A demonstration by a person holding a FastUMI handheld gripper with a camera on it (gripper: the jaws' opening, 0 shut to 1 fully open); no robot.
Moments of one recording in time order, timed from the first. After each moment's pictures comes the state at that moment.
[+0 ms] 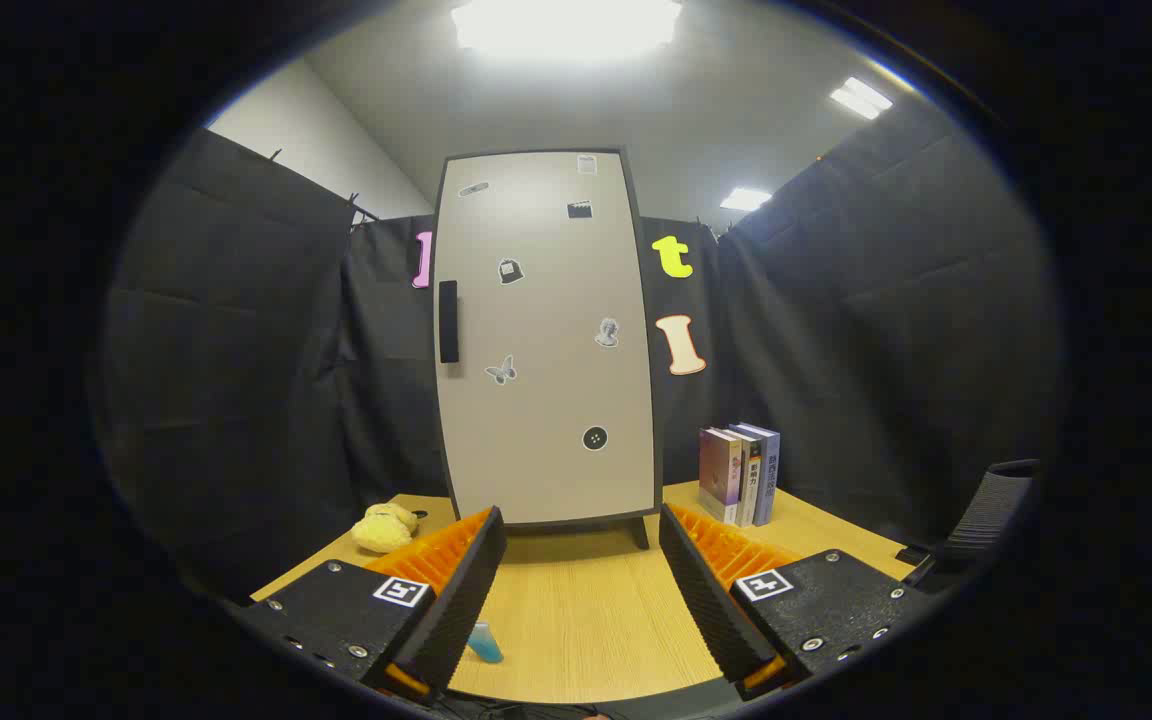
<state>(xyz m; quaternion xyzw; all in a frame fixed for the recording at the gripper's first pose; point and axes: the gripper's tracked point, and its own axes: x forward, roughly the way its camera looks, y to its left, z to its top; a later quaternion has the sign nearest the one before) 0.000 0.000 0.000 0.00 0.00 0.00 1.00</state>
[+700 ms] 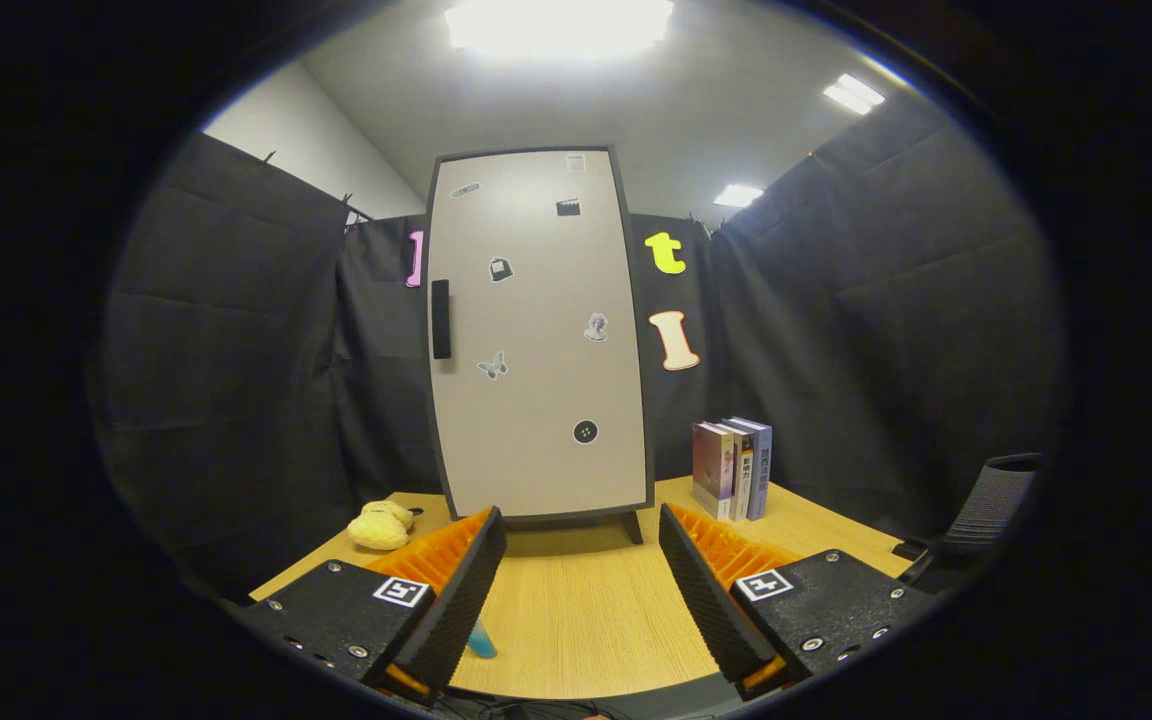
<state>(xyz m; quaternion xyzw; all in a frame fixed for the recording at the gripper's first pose) -0.004 -0.012 -0.004 0.01 0.00 0.00 1.00</state>
